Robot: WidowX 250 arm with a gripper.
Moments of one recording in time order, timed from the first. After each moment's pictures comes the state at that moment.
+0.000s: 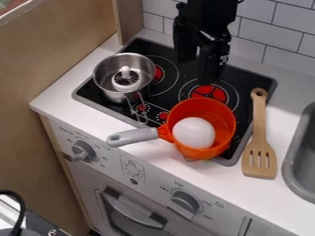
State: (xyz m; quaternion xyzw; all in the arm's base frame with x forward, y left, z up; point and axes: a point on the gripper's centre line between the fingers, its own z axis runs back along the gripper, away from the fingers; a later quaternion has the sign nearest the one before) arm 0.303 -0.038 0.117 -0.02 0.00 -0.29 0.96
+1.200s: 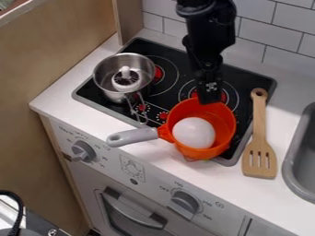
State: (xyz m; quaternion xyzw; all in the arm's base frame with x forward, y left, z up) arm 0.299 -0.052 0.099 -0.04 -0.10 -0.45 0.88
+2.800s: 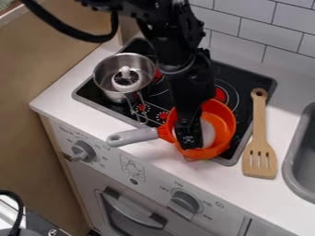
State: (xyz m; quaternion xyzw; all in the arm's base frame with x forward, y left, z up) arm 0.264 -0.048 0.055 -0.03 -0.13 -0.49 0.86
